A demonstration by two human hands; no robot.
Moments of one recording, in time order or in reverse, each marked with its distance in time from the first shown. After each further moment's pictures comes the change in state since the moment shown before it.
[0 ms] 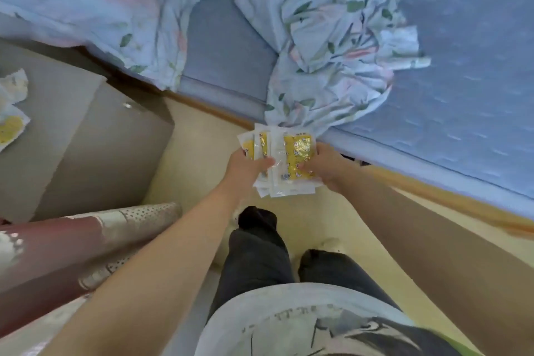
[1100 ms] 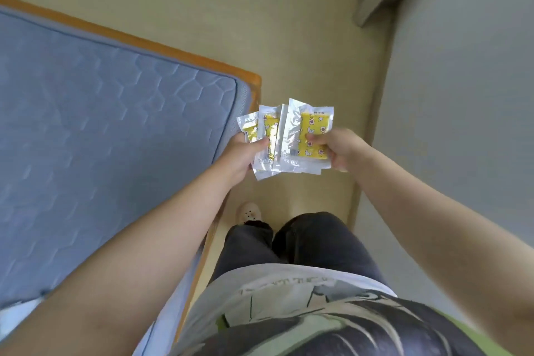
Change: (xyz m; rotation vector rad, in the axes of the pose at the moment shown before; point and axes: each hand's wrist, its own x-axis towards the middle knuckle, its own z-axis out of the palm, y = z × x) left_hand -0.170 -0.153 0.855 1.123 -1.200 -0.113; right_hand -0.313 0.458 -0.585 1.691 1.011 0.136
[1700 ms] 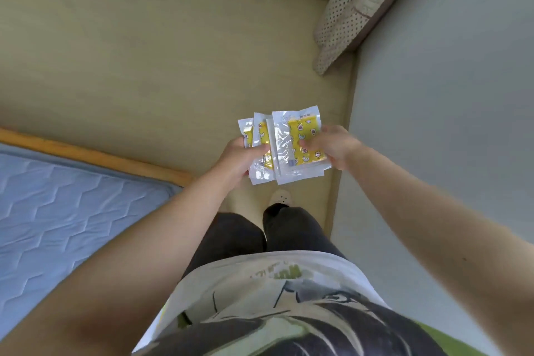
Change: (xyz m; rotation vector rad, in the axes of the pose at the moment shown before) left_hand 0.247 0.240 0.209 0.143 -0.043 -0.081; right_hand 0.195 -0.318 -0.154 -0.260 0.013 -0.053
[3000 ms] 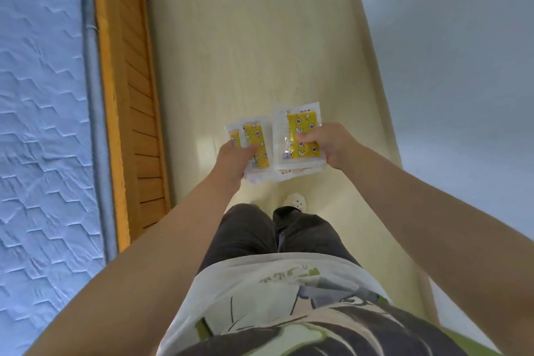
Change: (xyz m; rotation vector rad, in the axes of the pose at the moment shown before) left_hand 0.282 0.469 -0.619 -1.042 0.883 -0.034; right_hand 0.392 -0.753 0.622 -0.815 -0.596 -0.080
